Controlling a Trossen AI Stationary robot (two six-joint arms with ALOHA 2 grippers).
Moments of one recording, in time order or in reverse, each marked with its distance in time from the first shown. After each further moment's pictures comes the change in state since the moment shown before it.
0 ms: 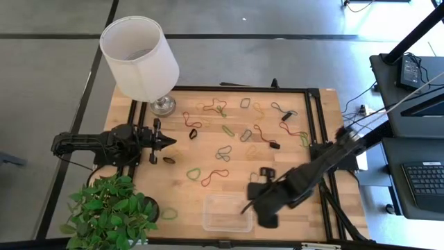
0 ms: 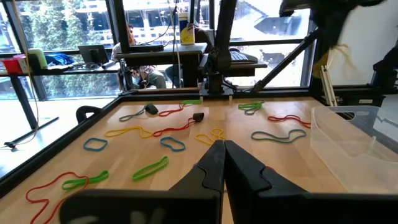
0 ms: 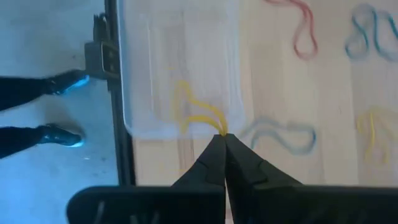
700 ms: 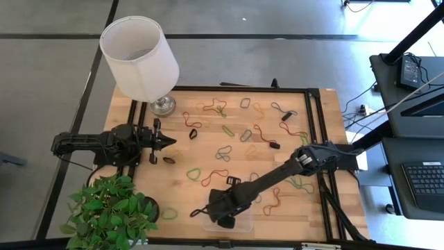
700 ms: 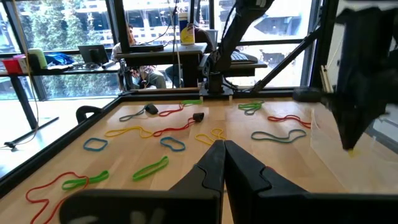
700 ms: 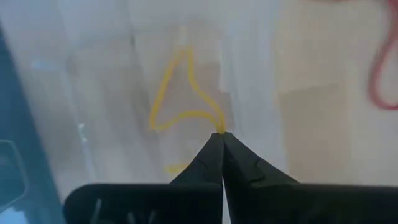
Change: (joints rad) left arm 0.000 0.000 0.000 0.000 0.000 0.000; right arm -0.124 0.503 0.217 0.132 -0.054 0.016
